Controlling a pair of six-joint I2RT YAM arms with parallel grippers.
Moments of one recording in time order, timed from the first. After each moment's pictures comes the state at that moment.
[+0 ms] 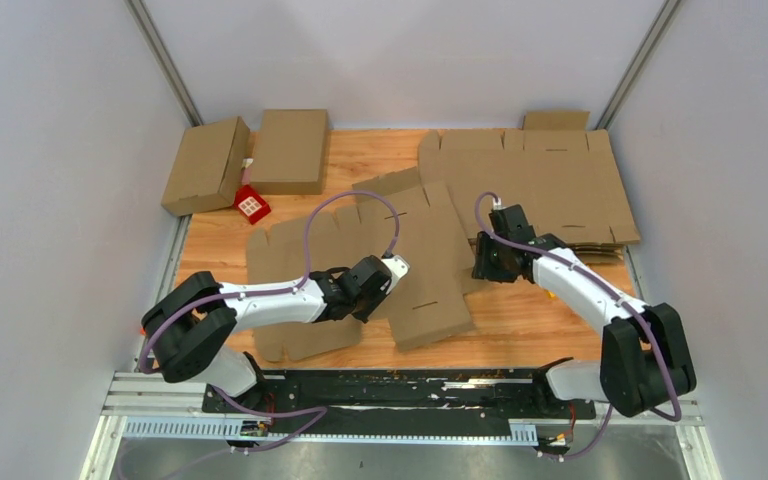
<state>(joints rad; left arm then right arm) -0.97 1.49 0.74 -0.24 -0.21 -0.08 0.38 1.31 0.81 -0.54 0.03 0.43</state>
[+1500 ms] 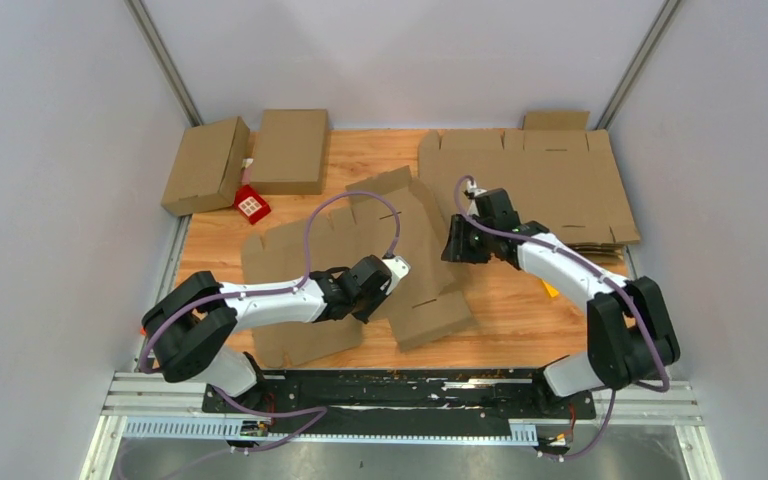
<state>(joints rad) -0.97 1.49 0.74 -0.24 -0.18 -0.07 0.39 1.43 0.88 -0.32 -0.23 0.41</state>
